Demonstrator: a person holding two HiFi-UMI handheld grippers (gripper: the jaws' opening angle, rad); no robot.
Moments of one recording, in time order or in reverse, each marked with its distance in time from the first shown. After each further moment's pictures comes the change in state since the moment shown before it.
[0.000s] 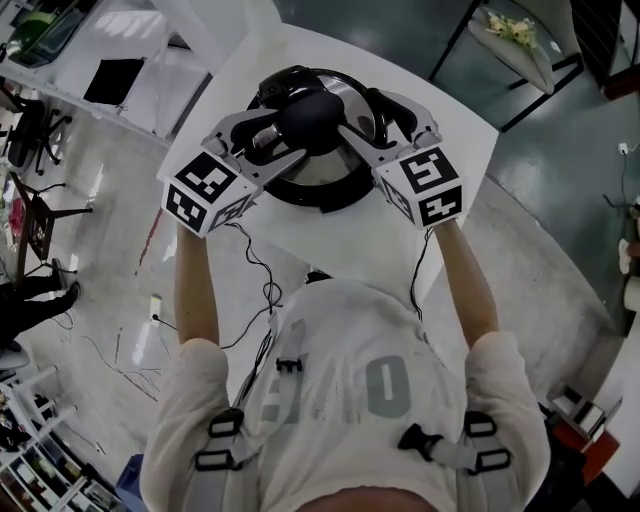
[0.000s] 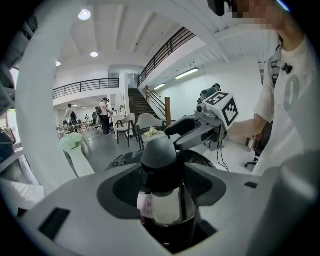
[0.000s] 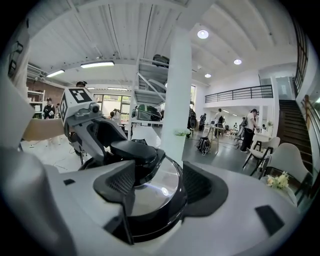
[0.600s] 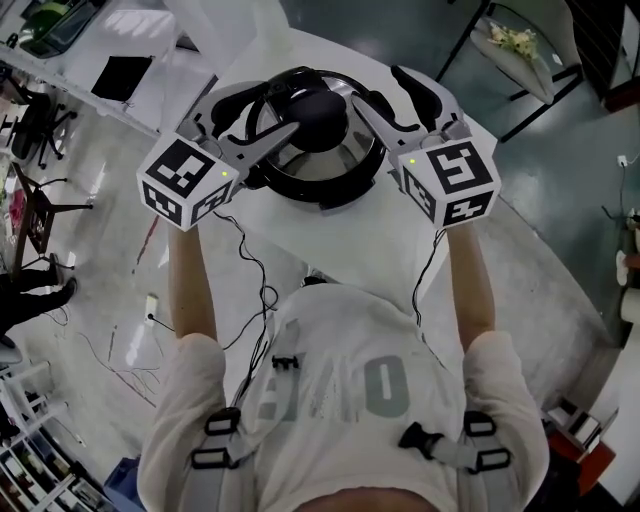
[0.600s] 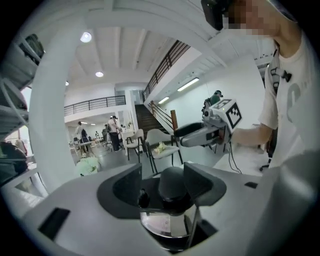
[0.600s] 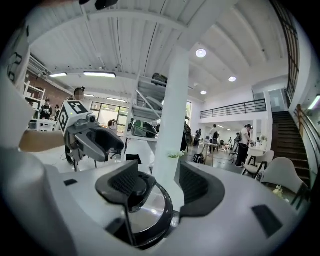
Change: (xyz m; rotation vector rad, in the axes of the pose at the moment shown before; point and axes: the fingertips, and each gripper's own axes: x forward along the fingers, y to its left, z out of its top) left arm -0.039 0.019 0.058 0.065 -0.161 0.122; right arm -0.036 -0.015 0.071 -0.039 -0.176 -0.067
